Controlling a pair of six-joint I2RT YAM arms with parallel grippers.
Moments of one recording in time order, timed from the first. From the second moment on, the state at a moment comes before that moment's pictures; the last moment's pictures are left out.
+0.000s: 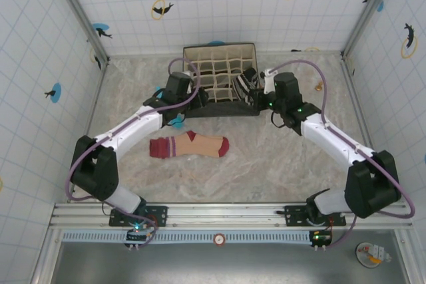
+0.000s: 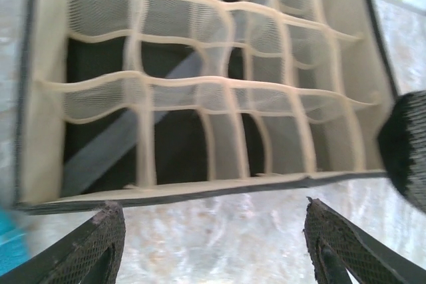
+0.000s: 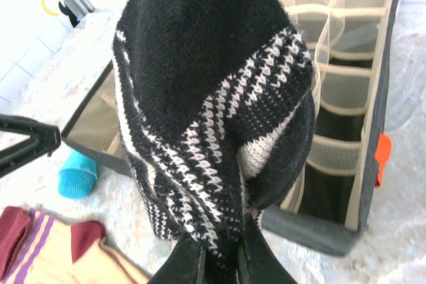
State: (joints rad) left arm -0.52 1.55 1.12 -0.31 0.03 -0.58; right arm 0.47 1.39 1.00 -0.12 -0.17 0.25
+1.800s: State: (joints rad) left arm -0.63 1.59 1.01 0.16 0.41 -0.88; right arm 0.52 1.43 1.01 -0.23 -0.44 0.47
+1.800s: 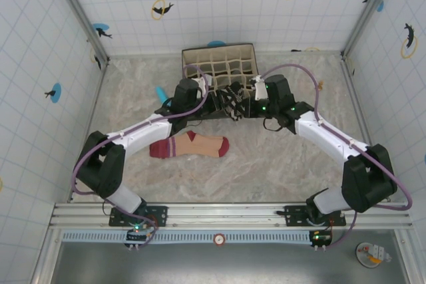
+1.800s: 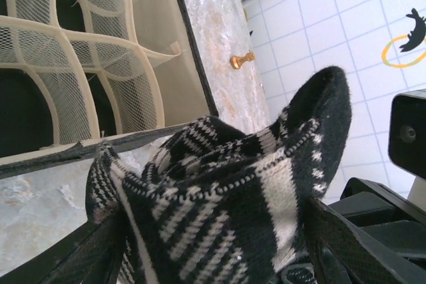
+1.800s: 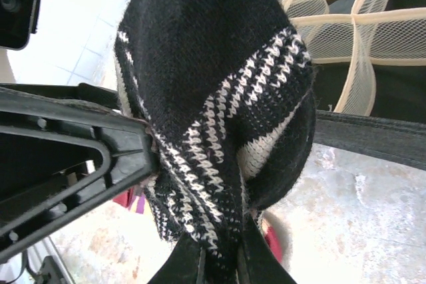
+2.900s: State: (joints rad) left arm -0.63 1.63 0.92 0.40 0.58 -0.94; right arm 0.37 1.32 0.83 0.01 -0.73 0.70
